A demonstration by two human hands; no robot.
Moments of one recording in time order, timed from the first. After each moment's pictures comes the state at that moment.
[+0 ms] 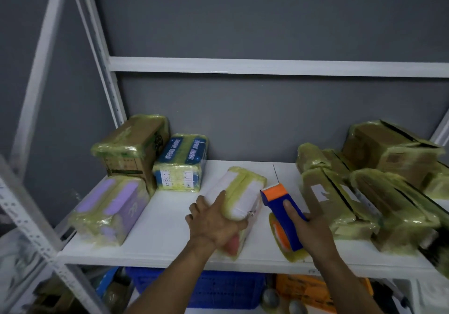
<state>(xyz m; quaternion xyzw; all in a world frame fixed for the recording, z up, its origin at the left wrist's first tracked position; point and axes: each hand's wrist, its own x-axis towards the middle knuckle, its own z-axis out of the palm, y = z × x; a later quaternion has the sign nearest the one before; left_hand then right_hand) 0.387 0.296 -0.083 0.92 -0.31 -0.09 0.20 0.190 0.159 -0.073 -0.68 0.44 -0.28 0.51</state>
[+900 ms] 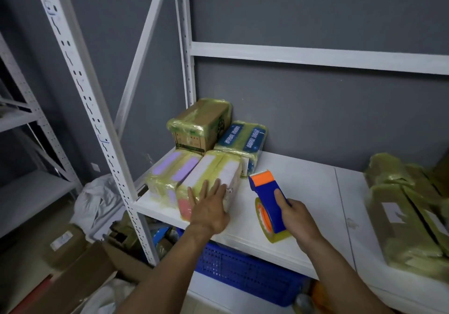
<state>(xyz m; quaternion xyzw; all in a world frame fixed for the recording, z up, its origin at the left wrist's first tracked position) 0.449 0.409 -0.098 0.95 -0.28 -0.03 0.14 0.315 0.222 -0.079 -0.77 0.30 -0.12 0.55</state>
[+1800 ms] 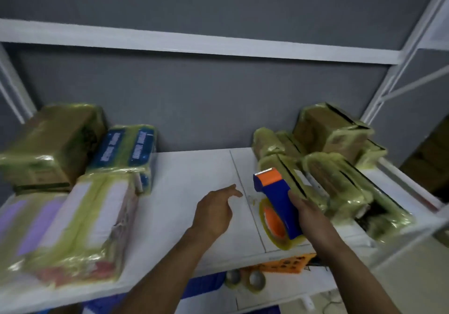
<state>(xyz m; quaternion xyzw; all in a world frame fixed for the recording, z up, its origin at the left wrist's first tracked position) 0.373 0.205 -0.084 0.74 -0.56 -0.11 0.36 0.148 0.119 -0.028 -0.66 0.52 -0.24 0.48</state>
